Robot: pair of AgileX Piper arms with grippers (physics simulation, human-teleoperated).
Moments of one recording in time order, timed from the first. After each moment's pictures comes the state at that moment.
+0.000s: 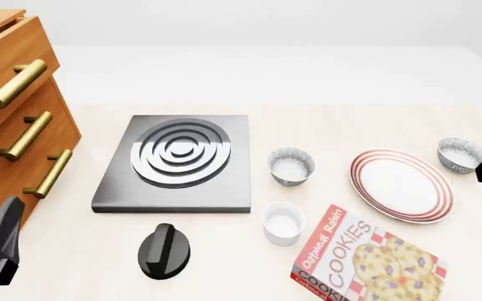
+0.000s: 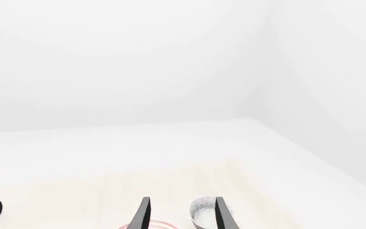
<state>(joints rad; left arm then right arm) 0.00 0.00 0.00 0.00 0.00 -0.27 0.92 -0.12 -0.90 -0.05</state>
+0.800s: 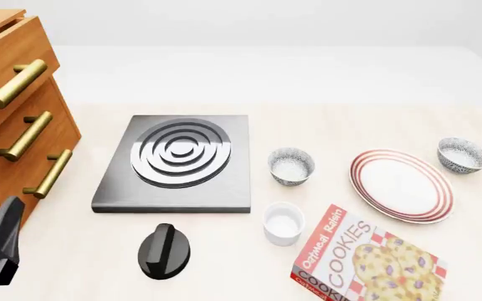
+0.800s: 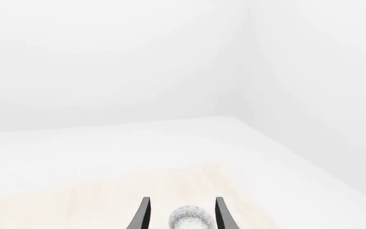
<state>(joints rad) 0.00 0.00 0.00 0.00 0.00 -0.36 1.16 -0.23 -1.03 -0.06</state>
